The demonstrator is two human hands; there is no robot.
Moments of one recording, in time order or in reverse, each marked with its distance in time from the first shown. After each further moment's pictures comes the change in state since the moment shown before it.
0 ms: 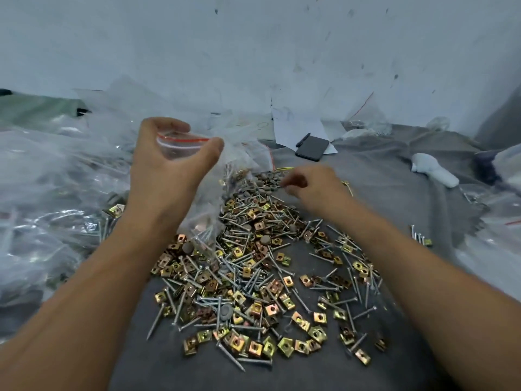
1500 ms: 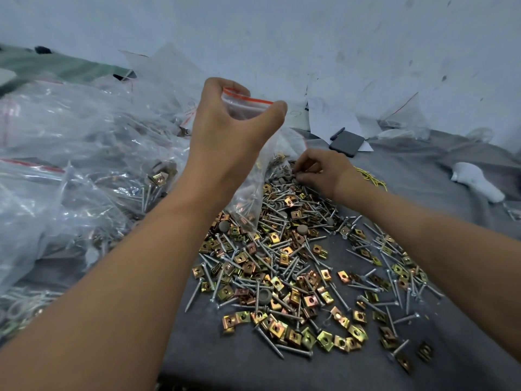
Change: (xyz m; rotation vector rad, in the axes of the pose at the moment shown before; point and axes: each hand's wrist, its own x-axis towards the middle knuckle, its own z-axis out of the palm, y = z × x) left_hand 0.009 0.012 0.005 -0.071 -0.008 -0.073; right_hand 0.055 0.001 0.040 0.012 -0.105 -0.136
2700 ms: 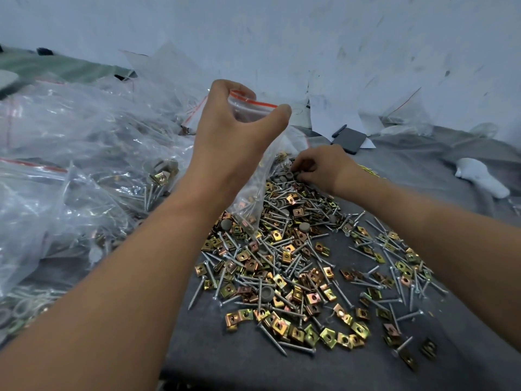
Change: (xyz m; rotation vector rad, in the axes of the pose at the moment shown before) left_hand -0.003 0.000 0.001 0.039 -0.036 -0.006; right_hand 0.001 -0.024 -0.008 -0.278 -0.081 -0.035
